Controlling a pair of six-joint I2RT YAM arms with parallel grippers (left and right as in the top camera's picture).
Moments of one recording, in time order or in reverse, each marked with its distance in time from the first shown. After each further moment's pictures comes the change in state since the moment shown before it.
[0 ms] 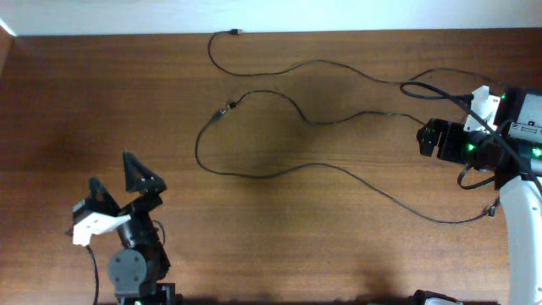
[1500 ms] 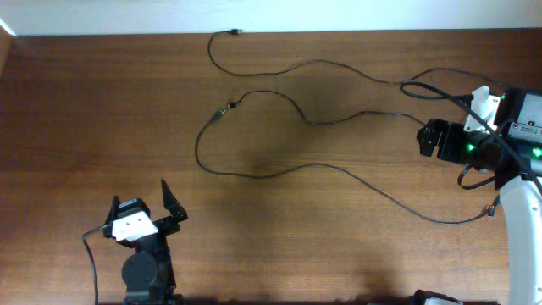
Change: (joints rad) left arm -0.002 -0.366 -0.109 -0.532 0.146 0.401; right arm 0.000 0.000 0.000 0.000 0.000 0.000
